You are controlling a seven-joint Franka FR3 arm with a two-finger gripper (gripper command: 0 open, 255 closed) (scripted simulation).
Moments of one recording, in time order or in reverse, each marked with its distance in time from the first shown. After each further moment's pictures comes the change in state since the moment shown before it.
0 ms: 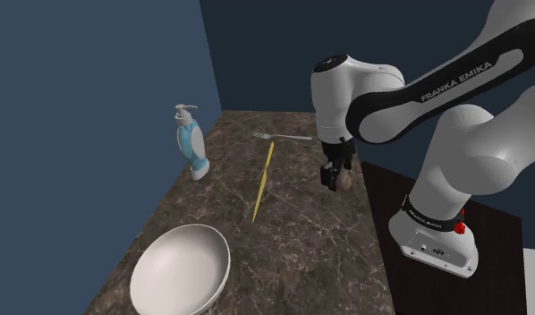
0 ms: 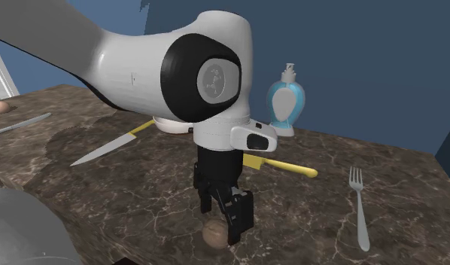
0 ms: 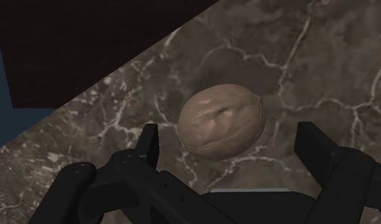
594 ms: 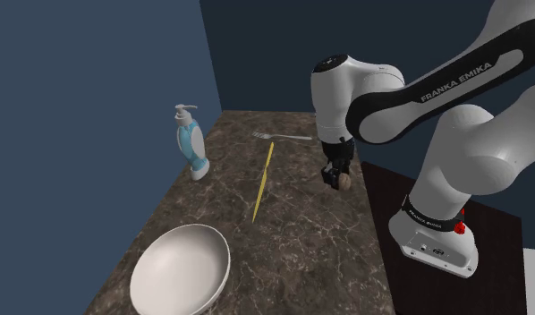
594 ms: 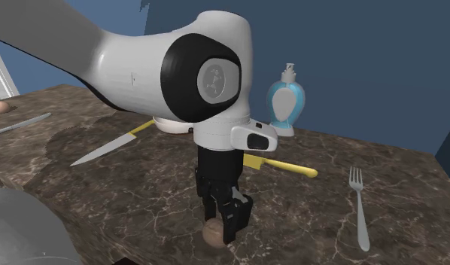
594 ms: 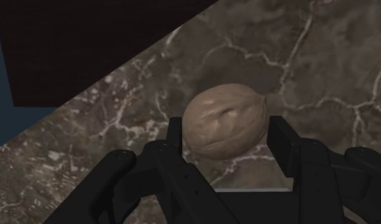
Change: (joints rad) arm 0.000 0.000 0.000 0.000 -0.004 0.002 0.001
